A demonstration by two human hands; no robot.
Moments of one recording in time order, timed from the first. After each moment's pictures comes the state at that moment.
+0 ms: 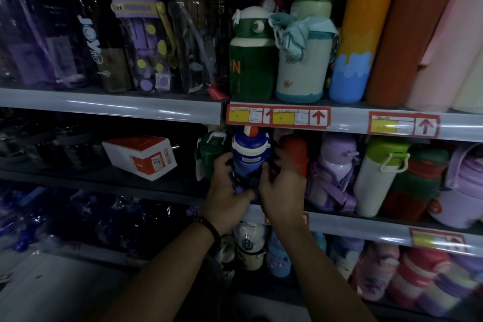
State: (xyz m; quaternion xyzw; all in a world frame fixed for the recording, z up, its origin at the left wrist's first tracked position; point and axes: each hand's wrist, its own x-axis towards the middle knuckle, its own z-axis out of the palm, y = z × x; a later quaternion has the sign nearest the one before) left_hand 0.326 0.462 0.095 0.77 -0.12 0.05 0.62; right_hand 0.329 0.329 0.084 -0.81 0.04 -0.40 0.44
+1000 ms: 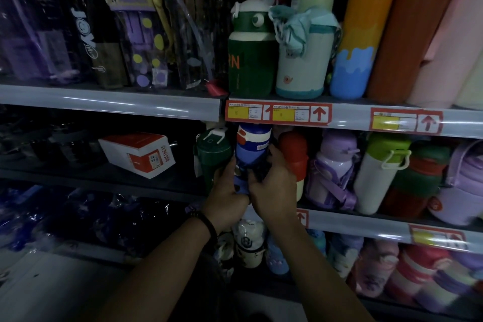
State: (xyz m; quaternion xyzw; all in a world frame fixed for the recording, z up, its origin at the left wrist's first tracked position) left_hand 0.325 0.462 0.104 0.78 -0.19 -0.01 0.59; right_hand 0.330 0.341 0.084 -0.82 0.00 -0.34 0.46
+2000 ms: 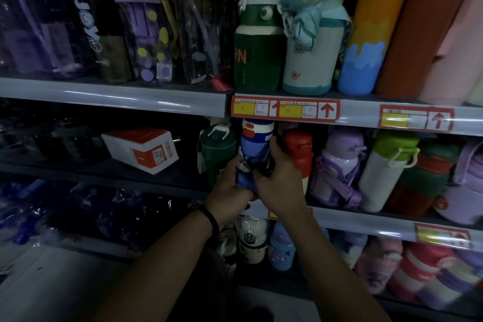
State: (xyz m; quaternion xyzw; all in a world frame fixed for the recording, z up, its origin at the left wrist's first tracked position) left_hand 0.330 0.466 0.101 0.76 -0.12 -0.10 0.63; right_hand 0.335 0.333 0.087 -0.85 -0.02 -0.26 0.45
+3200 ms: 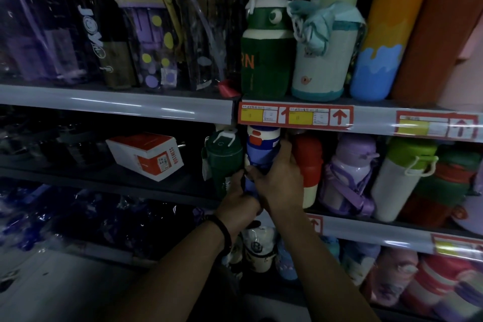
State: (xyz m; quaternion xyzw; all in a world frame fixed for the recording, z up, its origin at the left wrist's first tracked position) left_hand 0.334 0.459 0.093 0.74 -0.03 -0.16 0.66; right_hand 0.364 0.348 0.087 -0.87 0.08 -0.30 0.38
